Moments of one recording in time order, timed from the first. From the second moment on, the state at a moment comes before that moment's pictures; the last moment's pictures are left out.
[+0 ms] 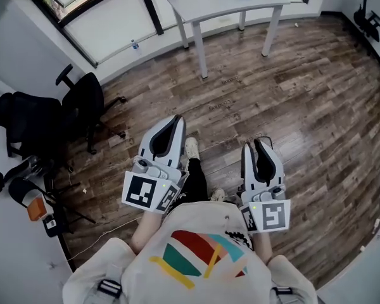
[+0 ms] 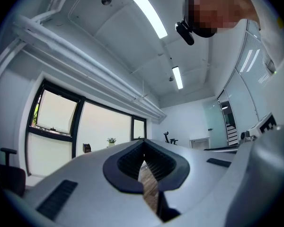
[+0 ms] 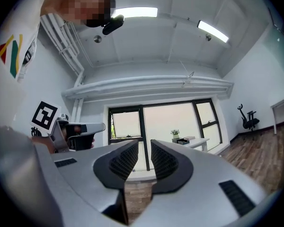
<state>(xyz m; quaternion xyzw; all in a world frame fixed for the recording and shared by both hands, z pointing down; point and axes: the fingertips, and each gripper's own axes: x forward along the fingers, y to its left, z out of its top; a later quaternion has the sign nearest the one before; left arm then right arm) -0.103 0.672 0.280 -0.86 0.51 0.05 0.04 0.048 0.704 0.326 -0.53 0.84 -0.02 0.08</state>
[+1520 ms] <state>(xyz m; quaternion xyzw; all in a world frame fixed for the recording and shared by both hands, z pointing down) -0.154 0.309 0.269 -0.87 0.48 0.09 0.01 0.011 0.358 0.294 -0.61 0.79 -0.02 0.05</state>
